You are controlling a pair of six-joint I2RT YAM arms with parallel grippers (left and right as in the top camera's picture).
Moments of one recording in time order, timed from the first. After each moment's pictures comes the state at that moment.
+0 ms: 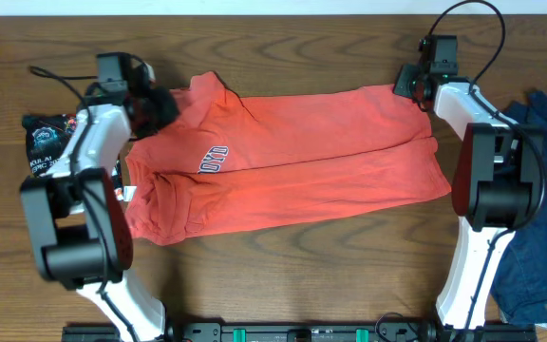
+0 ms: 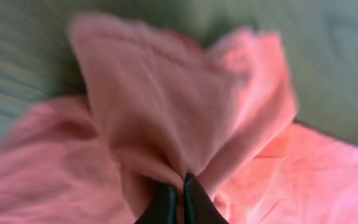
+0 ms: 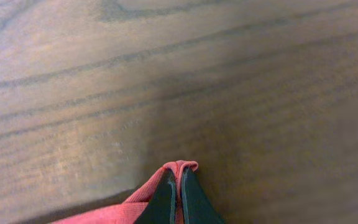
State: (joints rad) left arm 0.15 1.91 1.34 -0.47 0.36 -0.38; right arm -0.02 2.28 1.60 -0.26 -0.01 0.31
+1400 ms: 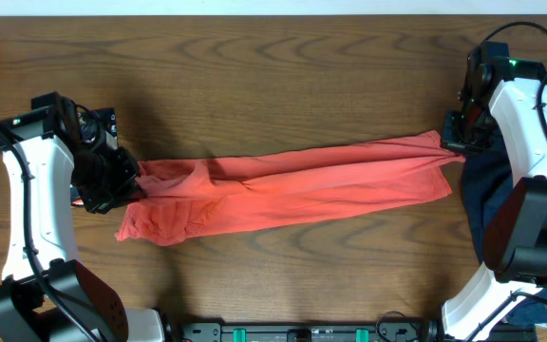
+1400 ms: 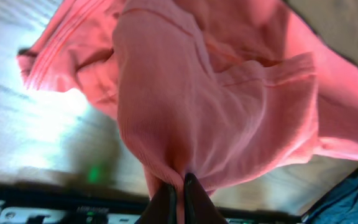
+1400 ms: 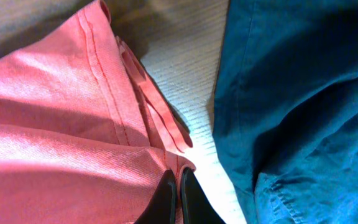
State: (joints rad) left arm 0.33 1.58 1.33 -1.43 0.32 -0.22; right arm -0.12 1.93 1.60 -1.27 0.13 0.17
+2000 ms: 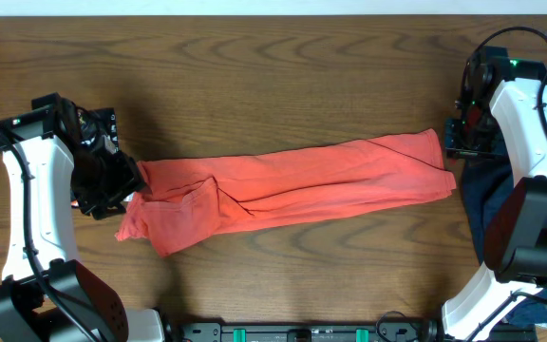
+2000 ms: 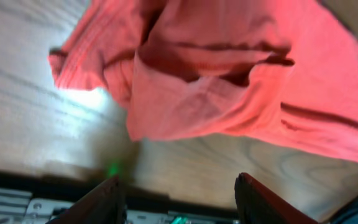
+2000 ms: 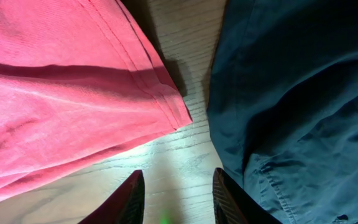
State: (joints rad) left arm 0.33 1.58 1.33 -1.42 0.26 -0.20; right arm -0.12 1.93 1.60 -1.33 0.14 0.11
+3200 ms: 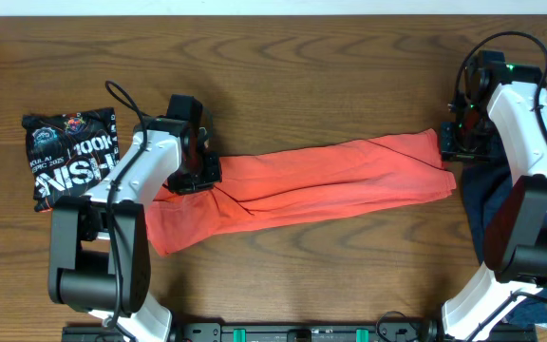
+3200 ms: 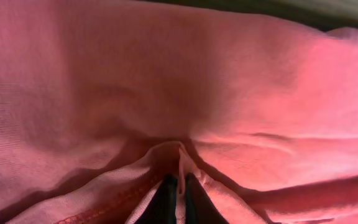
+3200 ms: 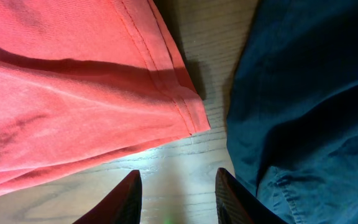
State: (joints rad) left arm -0.14 1.79 1.12 -0.86 0.15 -0.31; right arm -0.12 1.93 1.56 -1.30 0.08 0.06
